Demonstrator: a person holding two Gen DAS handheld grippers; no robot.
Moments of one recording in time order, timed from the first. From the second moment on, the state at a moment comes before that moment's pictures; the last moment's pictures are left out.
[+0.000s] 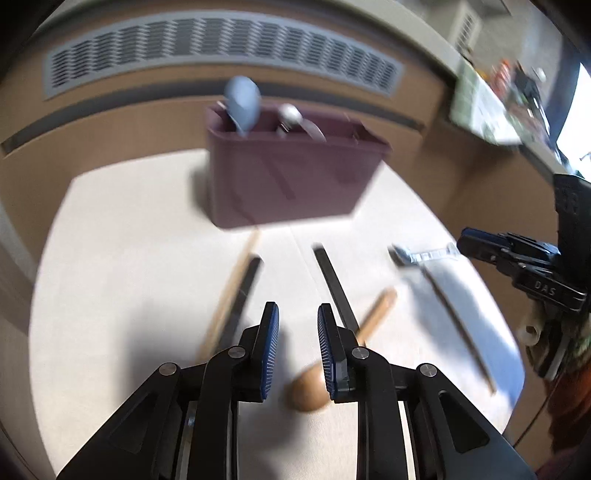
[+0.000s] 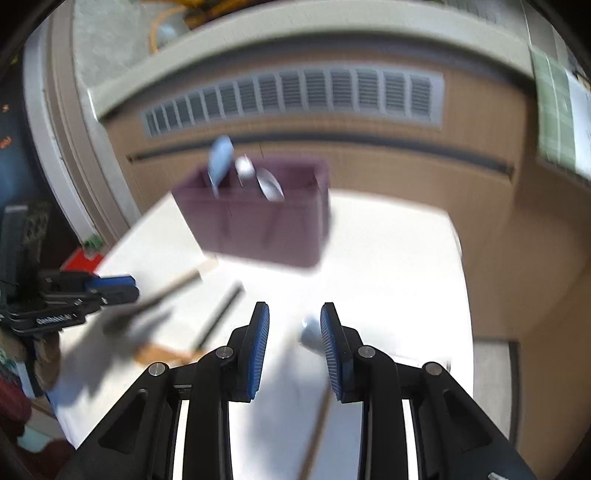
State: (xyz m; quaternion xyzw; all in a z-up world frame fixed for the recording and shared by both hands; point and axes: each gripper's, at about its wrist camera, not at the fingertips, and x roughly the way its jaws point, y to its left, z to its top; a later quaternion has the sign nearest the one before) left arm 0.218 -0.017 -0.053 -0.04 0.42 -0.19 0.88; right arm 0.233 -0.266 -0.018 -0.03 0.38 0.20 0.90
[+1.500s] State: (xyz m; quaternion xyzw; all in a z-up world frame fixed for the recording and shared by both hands) left arm 0.189 -0.031 0.033 -0.08 0.31 -0.17 0.93; right arm 0.180 -0.287 -0.016 0.07 0.33 0.18 0.92
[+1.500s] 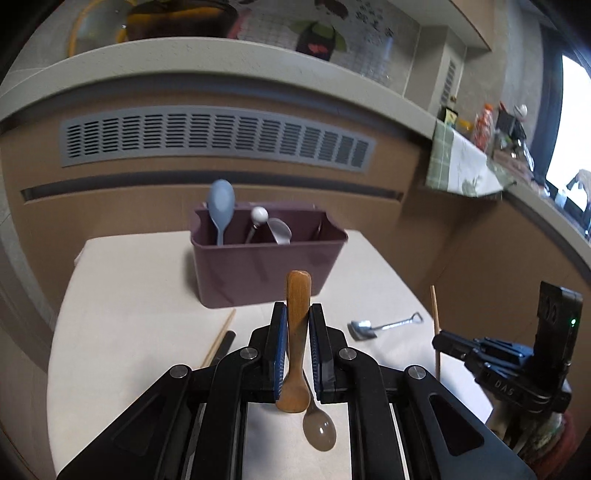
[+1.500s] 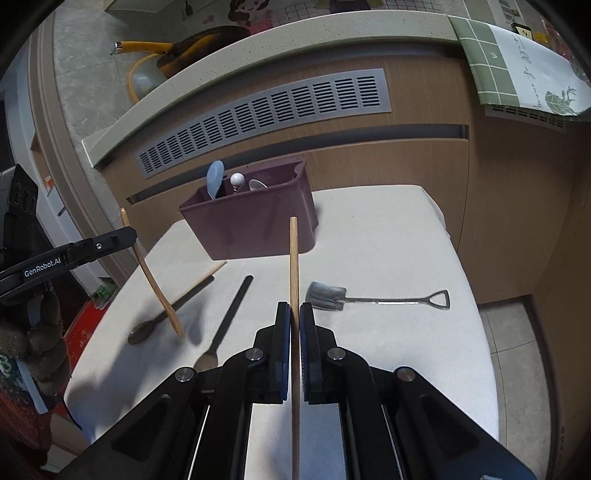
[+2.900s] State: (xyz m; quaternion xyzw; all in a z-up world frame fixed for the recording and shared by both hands) left arm 0.316 0.025 0.031 -0.16 0.29 -0.16 0.93; right arm 0.349 -0.250 0.007 0.02 0.32 0.22 0.92
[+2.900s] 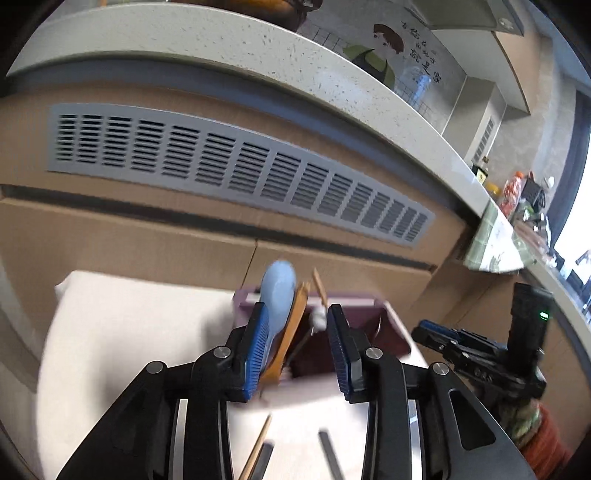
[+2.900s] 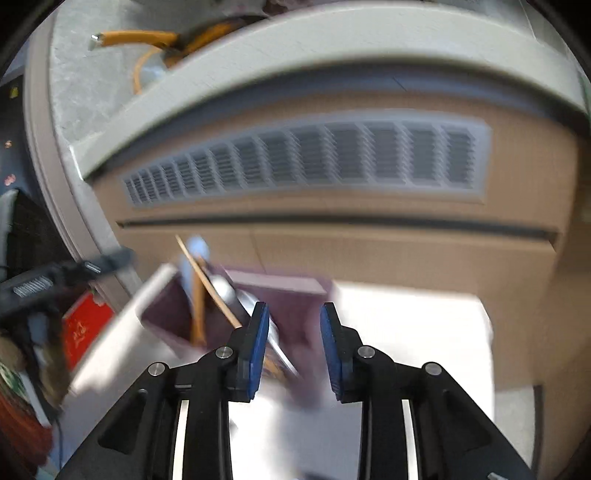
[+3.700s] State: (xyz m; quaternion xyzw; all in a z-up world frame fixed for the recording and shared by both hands) left arm 0.180 0.024 -0.045 -0.17 0.40 -0.15 0.89; right arm 0.231 -0.340 -0.090 0.13 0.48 0.20 0.84
